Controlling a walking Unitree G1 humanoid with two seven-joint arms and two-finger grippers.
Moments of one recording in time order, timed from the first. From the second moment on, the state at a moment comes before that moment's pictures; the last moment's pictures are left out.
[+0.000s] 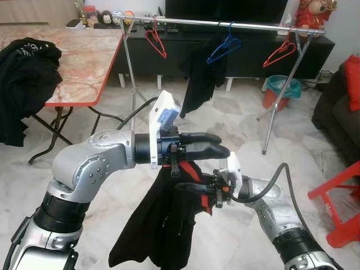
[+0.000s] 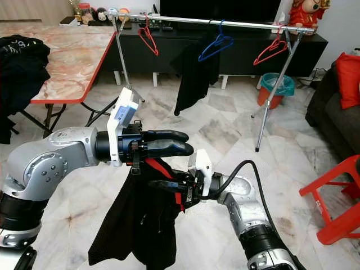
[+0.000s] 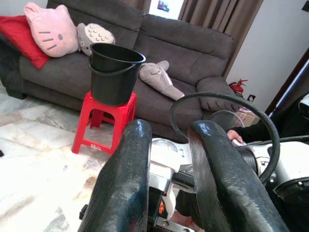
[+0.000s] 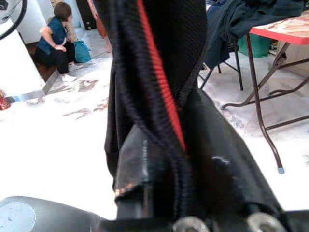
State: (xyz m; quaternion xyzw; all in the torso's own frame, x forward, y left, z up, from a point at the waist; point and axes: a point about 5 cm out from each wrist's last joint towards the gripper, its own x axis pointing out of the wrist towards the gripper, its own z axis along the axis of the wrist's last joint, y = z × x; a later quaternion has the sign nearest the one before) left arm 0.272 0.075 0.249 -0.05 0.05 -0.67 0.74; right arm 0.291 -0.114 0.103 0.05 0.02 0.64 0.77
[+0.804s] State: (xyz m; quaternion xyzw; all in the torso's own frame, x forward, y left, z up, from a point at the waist) left arm 0.273 0.079 0.254 -0.05 0.02 -0.67 0.74; right arm 0.292 -0.114 0.100 0.05 0.03 0.64 0.77
